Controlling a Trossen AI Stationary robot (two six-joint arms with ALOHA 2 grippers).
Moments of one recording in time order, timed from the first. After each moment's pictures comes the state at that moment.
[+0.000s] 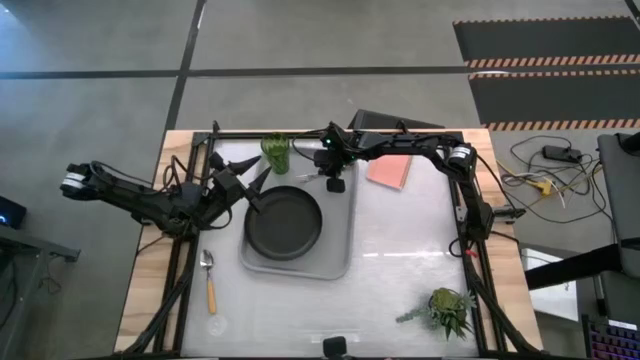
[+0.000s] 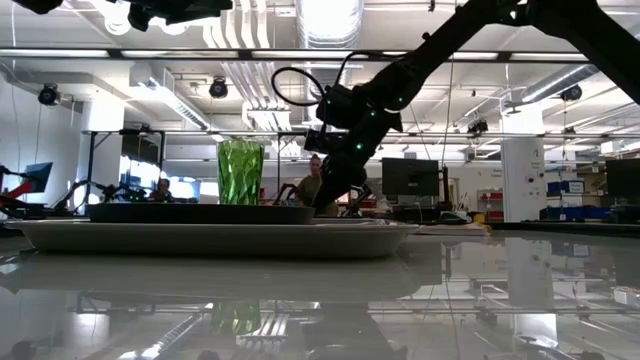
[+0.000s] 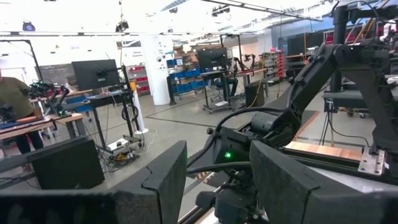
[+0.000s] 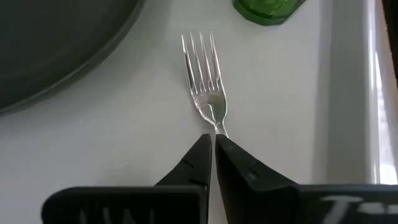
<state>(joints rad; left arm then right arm) -0.22 0.87 0.55 0.59 -0.95 0.30 -0.48 2.12 1.51 -0.34 -0.29 -0.52</state>
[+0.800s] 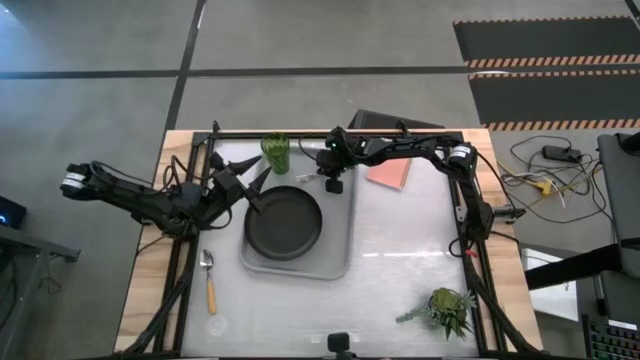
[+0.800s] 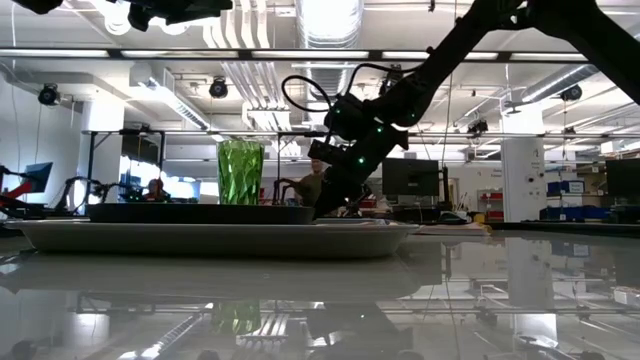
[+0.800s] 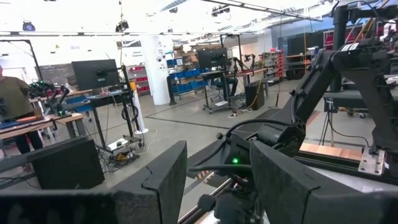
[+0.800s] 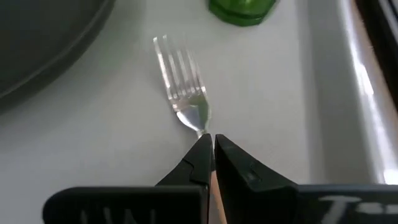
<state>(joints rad) -0.22 0.87 0.55 0.59 -0.95 0.30 -0.49 2.12 1.37 -0.08 -0.28 -0.43</state>
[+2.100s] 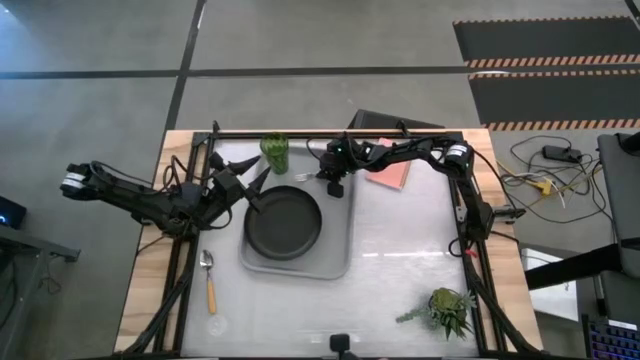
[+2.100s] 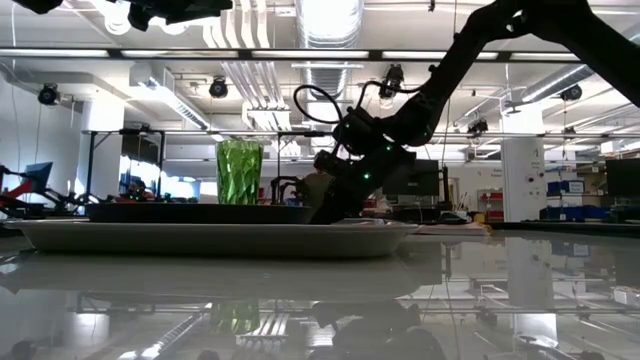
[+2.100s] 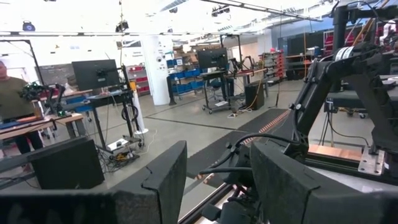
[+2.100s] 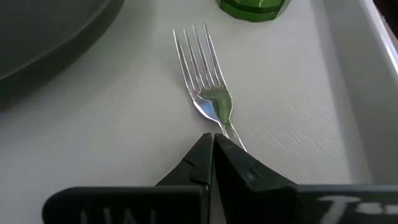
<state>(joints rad) -0.22 0.87 0.55 0.59 -0.95 0.30 -0.51 2.16 1.26 0.16 -0.37 -0.39</state>
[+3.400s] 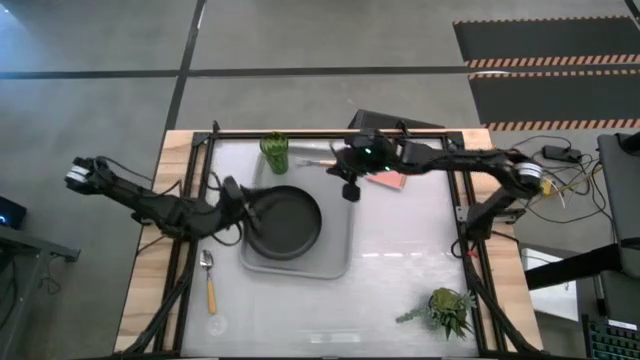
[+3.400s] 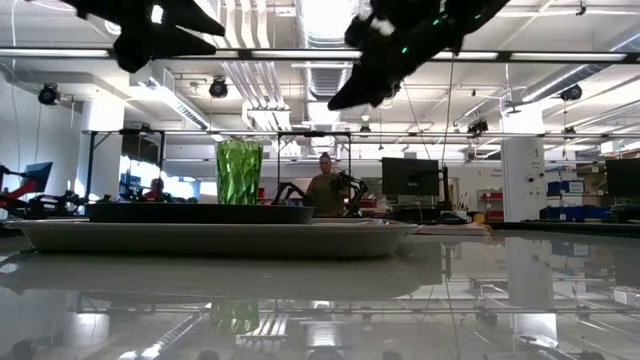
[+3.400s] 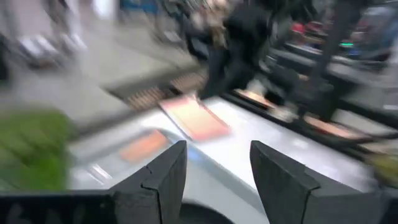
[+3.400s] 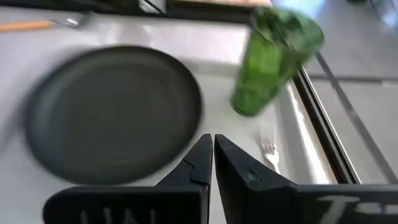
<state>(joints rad) -0.36 0.88 0.57 0.09 -0.88 -0.44 -0.32 1.58 1.17 -0.15 -0.18 -0.25</state>
